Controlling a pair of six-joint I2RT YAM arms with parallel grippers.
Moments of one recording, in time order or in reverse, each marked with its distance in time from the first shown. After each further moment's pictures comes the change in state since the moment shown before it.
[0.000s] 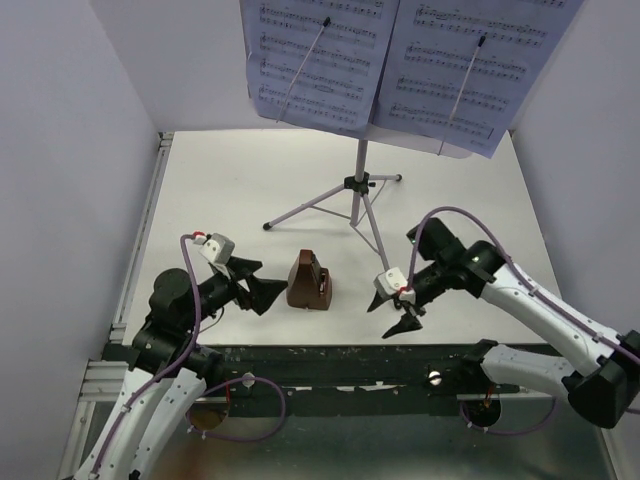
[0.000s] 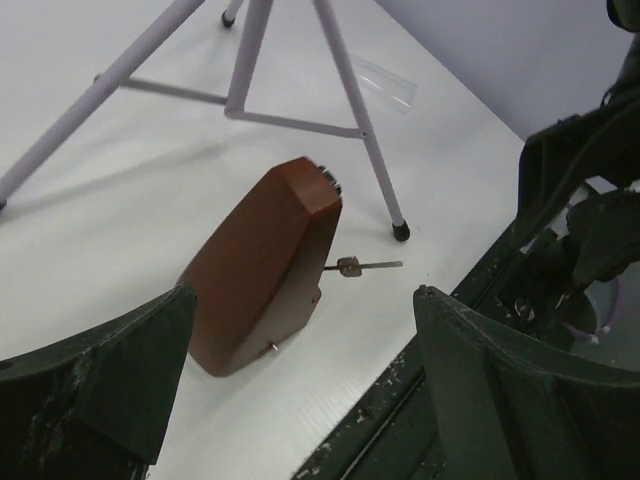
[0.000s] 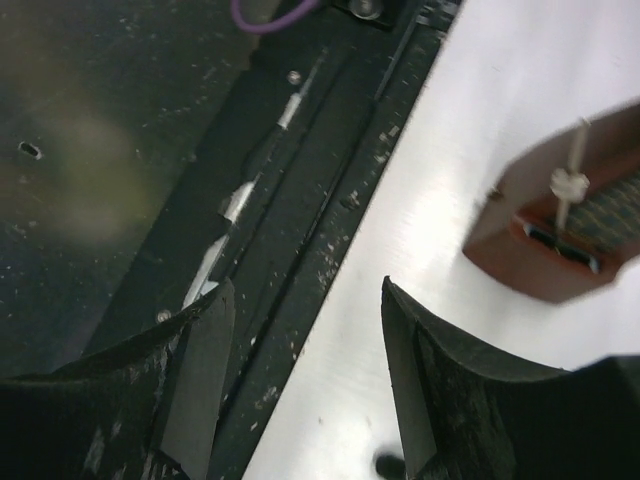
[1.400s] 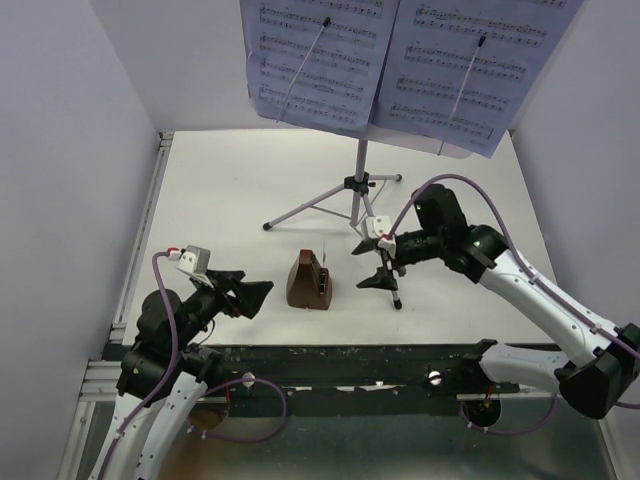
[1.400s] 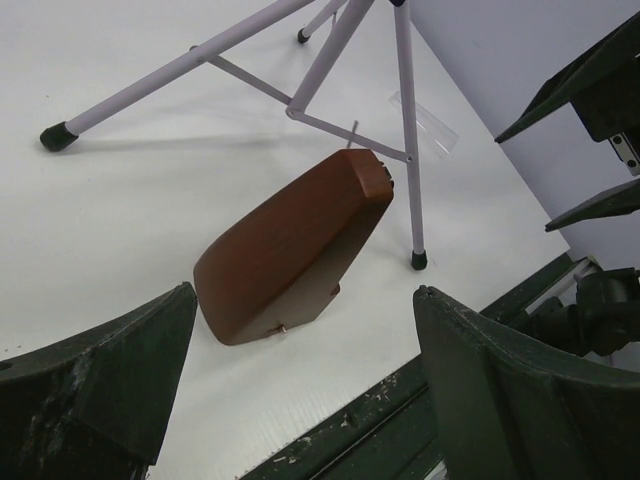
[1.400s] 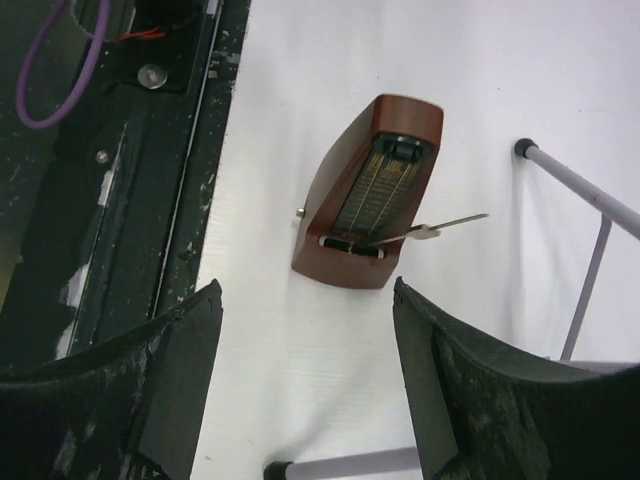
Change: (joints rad) left arm 0.000 -0.212 -0.010 -0.226 -0.237 -0.194; right arm 0.050 0.145 0.153 0.438 0.208 0.425
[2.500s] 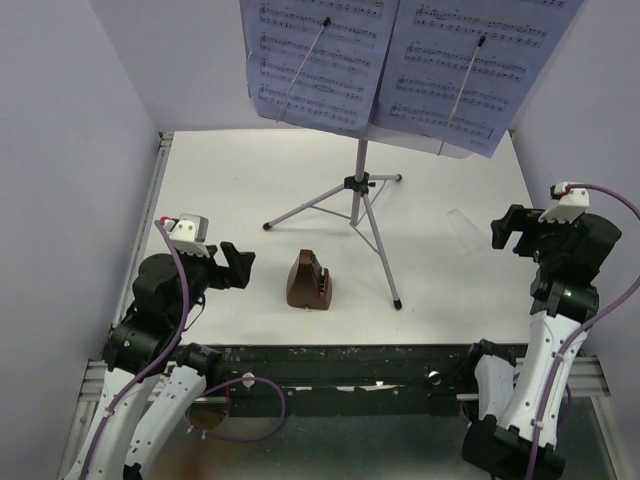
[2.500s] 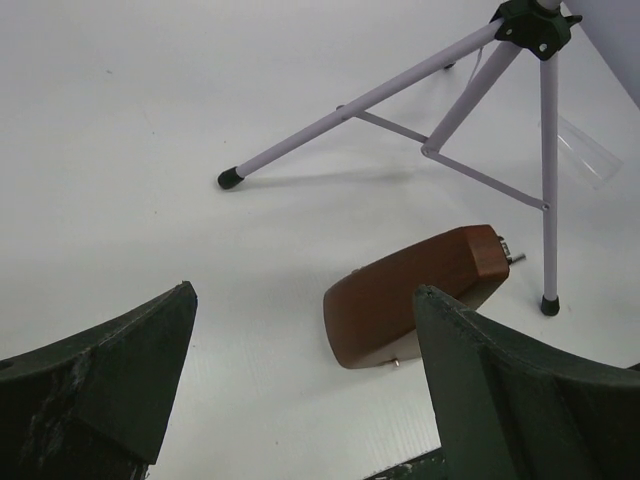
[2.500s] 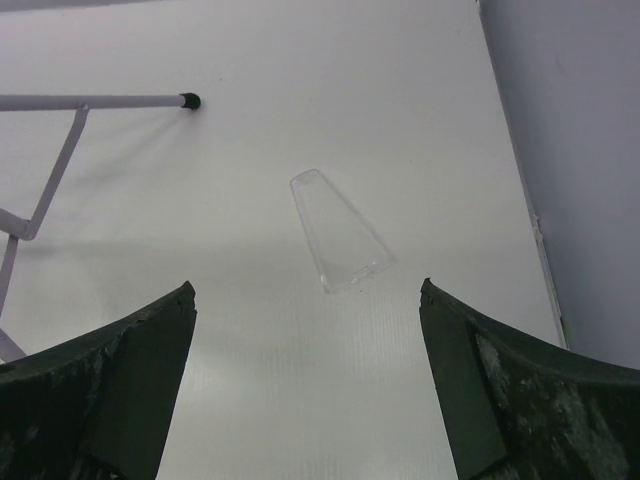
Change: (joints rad) left arm 0.027 0.325 0.272 -0.083 -0.241 0.222; right arm -1.161 -0.423 -0.175 0.016 0.394 0.586
